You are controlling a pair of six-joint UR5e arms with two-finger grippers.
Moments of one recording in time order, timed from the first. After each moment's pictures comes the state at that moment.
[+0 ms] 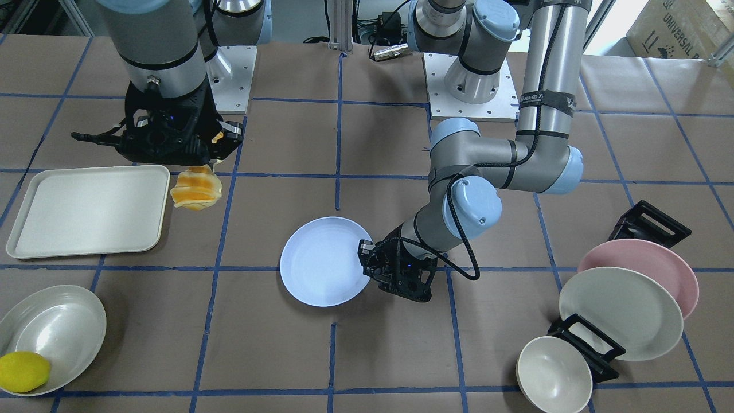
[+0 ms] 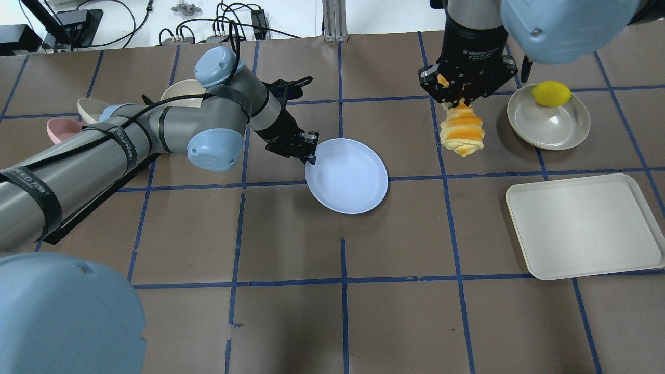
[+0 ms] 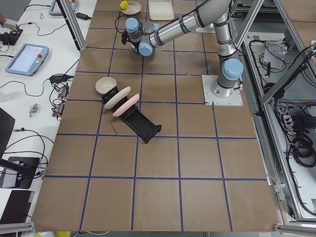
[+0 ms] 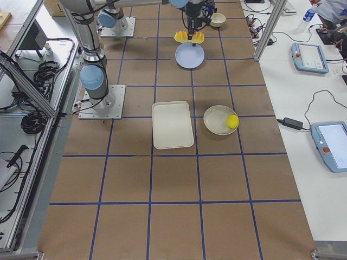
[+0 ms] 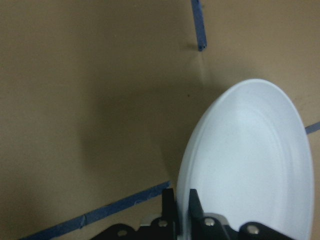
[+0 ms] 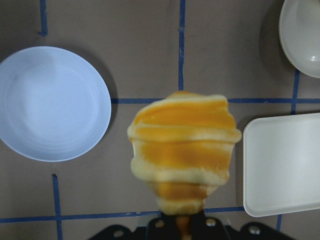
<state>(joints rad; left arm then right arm) -1.68 -2.06 -1.72 -0.94 1.18 0.06 1.73 -1.42 1.42 -1.53 -1.67 0.14</state>
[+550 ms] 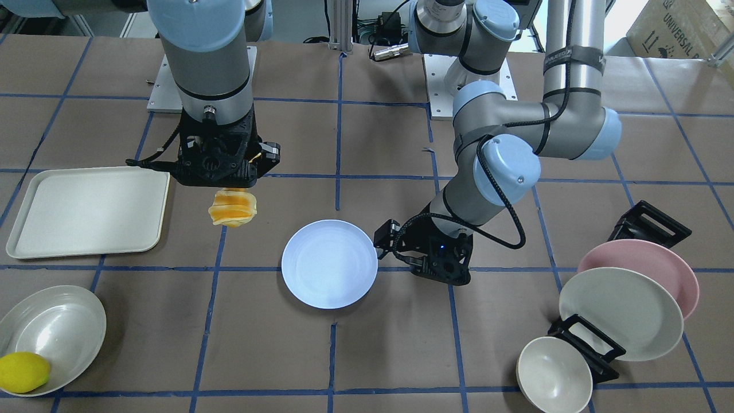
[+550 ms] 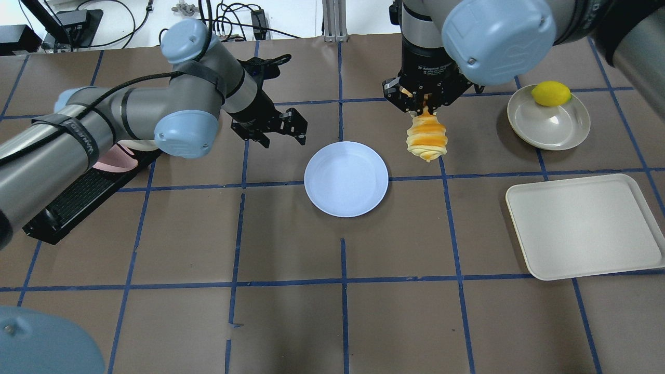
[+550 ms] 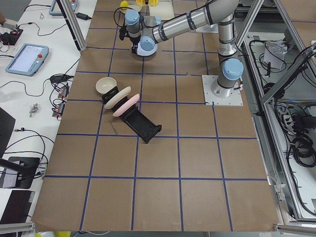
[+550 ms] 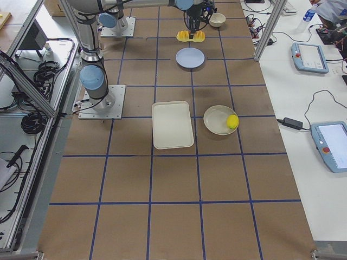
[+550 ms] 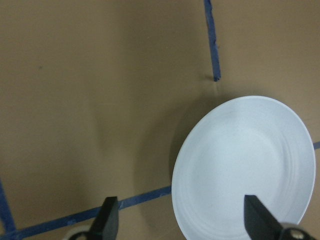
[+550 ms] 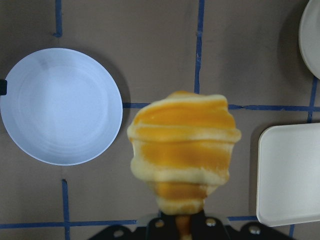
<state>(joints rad) -1.64 -1.90 -1.70 -1.09 1.32 0.06 1.79 -1.37 1.42 -1.58 -1.67 0.18</state>
